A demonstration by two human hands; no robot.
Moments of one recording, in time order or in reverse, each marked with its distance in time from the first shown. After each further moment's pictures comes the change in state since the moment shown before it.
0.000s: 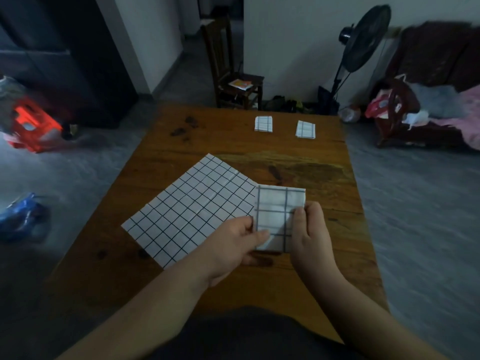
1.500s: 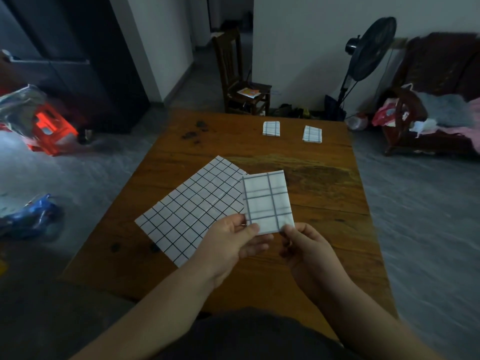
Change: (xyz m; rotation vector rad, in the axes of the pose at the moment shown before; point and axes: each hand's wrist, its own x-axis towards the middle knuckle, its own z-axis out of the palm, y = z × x) left_hand -0.028 -0.018 0.002 -0.159 0.226 0.105; right_hand -0.031 0.020 0.002 0.810 -0.271 0.424
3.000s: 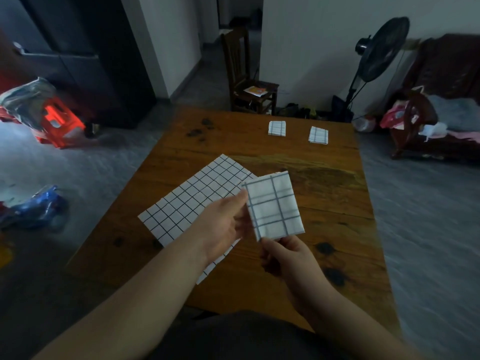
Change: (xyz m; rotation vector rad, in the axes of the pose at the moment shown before) left_hand 0.024 0.027 -0.018 -0.193 -0.042 -0.050; right_hand -0.008 0.014 0.026 -0.358 -0.010 0.057
